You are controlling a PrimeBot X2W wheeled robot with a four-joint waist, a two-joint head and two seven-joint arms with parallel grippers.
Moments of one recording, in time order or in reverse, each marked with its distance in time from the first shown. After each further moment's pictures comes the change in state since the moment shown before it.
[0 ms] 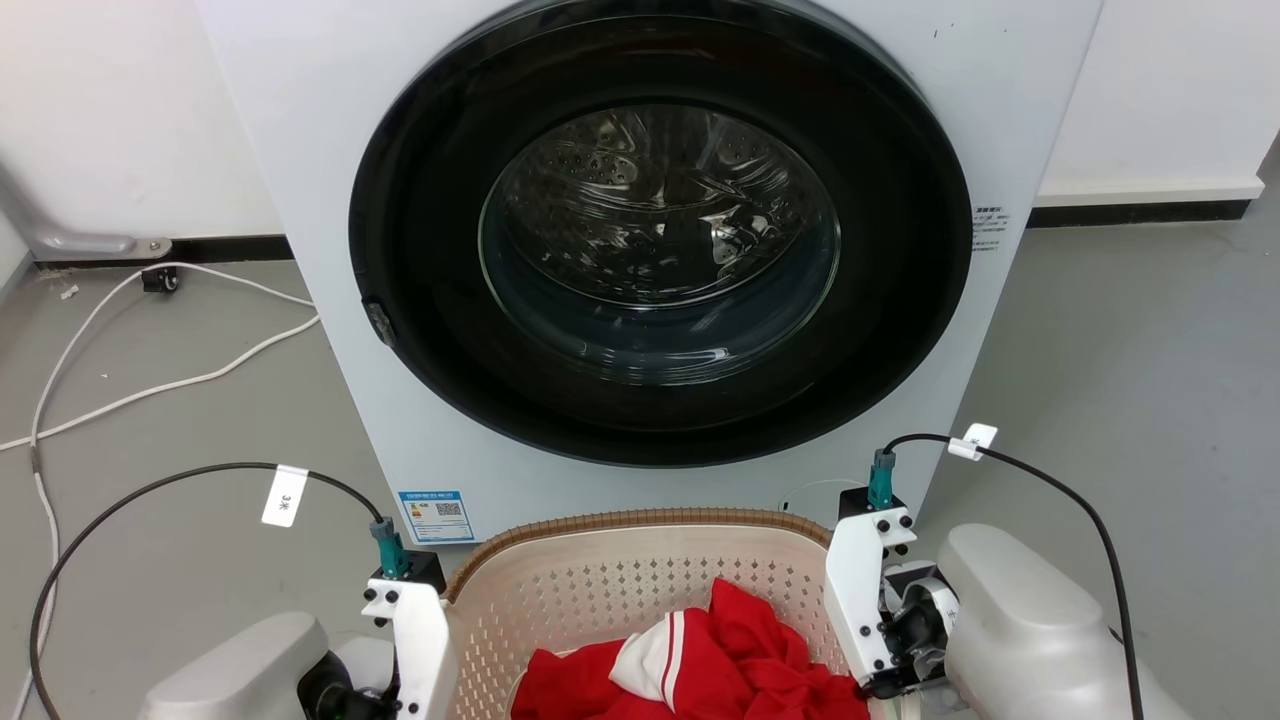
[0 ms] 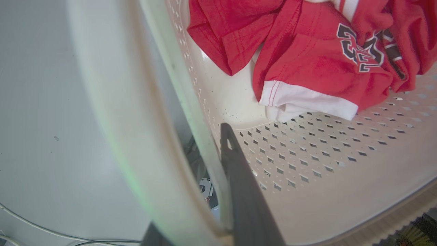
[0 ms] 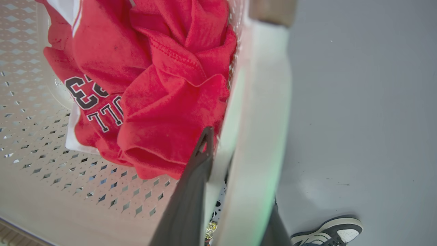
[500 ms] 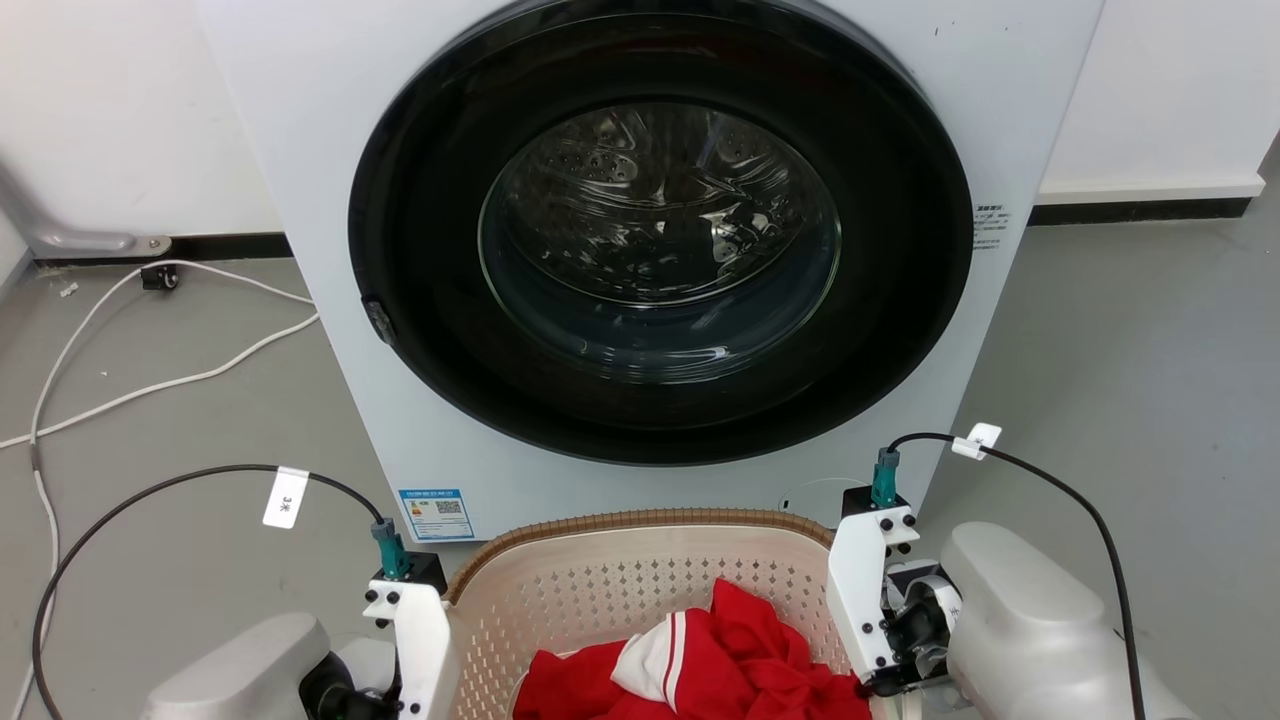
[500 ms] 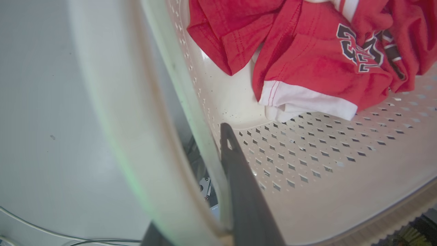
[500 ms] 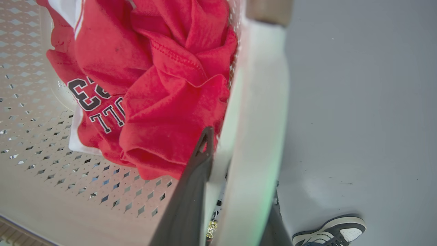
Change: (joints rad) left arm 0.000 -0.006 -0.003 0.006 -0.012 0.000 0.000; right arm -0.012 -0.002 0.022 0.022 0.033 0.000 -0.007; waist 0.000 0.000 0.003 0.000
